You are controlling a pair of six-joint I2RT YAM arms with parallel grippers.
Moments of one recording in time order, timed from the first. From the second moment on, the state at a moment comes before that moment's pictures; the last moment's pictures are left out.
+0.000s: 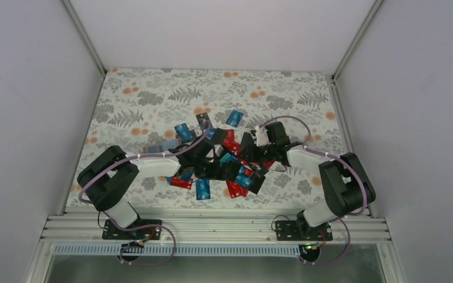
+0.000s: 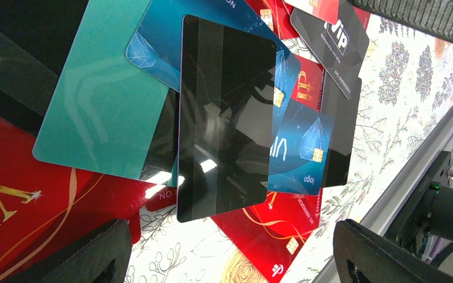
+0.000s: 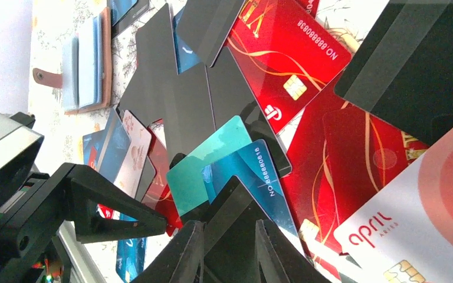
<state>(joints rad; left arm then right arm) -0.82 1.62 0.75 -0.08 0.42 -0.72 0.39 1.52 0.67 -0.10 -0.61 0.44</state>
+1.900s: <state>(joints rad) -0.83 1.66 0.63 0.25 0.53 -0.93 0.39 1.63 0.57 0.06 -0.68 0.47</state>
